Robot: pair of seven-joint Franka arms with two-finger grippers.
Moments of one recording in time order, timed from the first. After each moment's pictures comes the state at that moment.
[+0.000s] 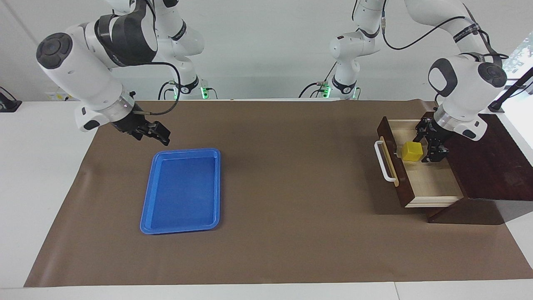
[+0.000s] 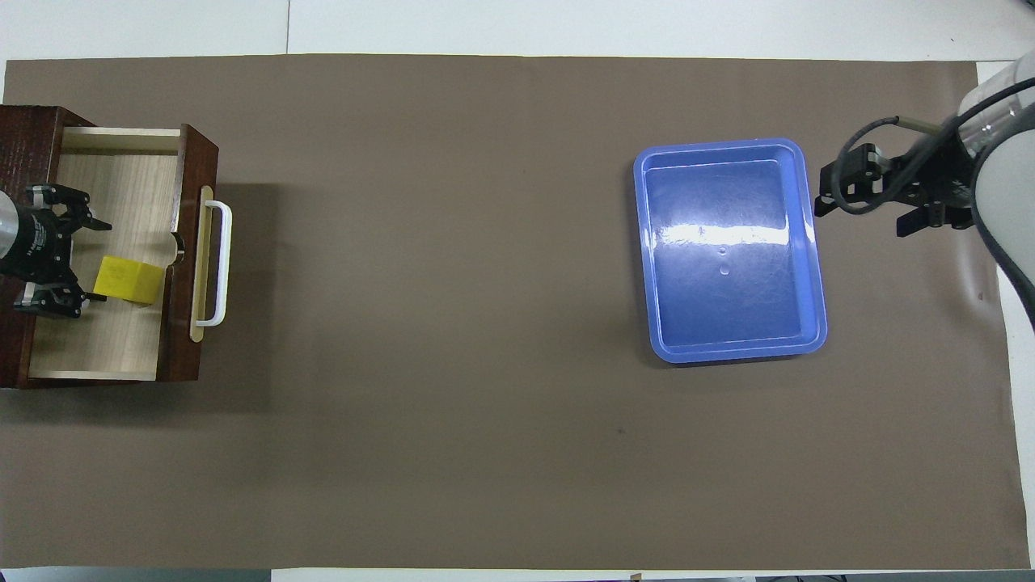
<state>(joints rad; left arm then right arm) 0.16 0.08 -0.08 -1.84 0.02 1.92 -1.46 0.01 0.18 0.00 -1.43 0.09 1.51 0.16</state>
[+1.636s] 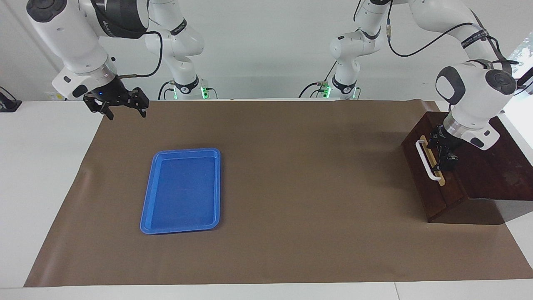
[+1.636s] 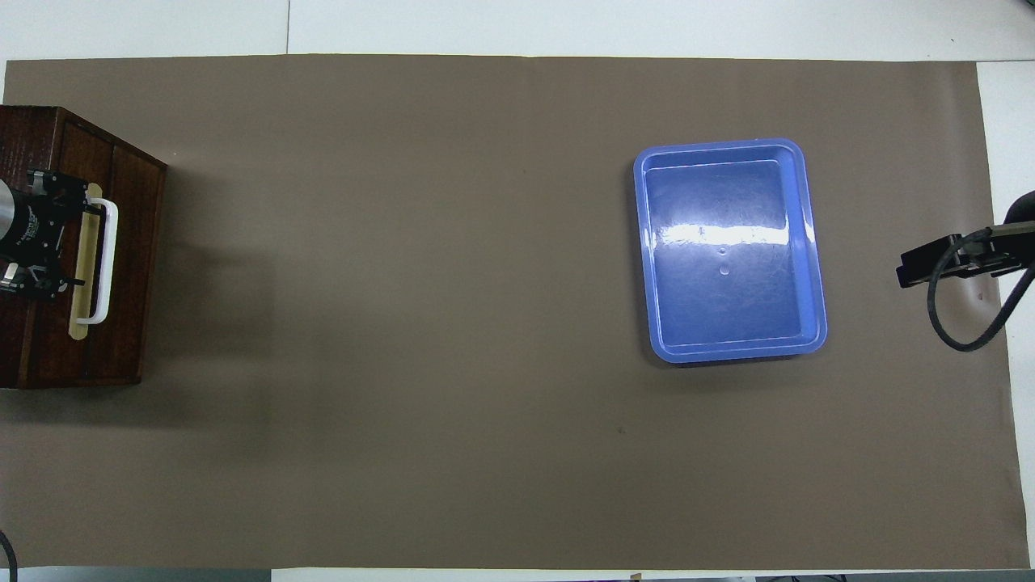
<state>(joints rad) 0.19 0.14 -0.09 -1.83 0.09 1.98 -1.20 -0.04 -0.02 0.00 -1.64 -0.02 1.53 -0.13</state>
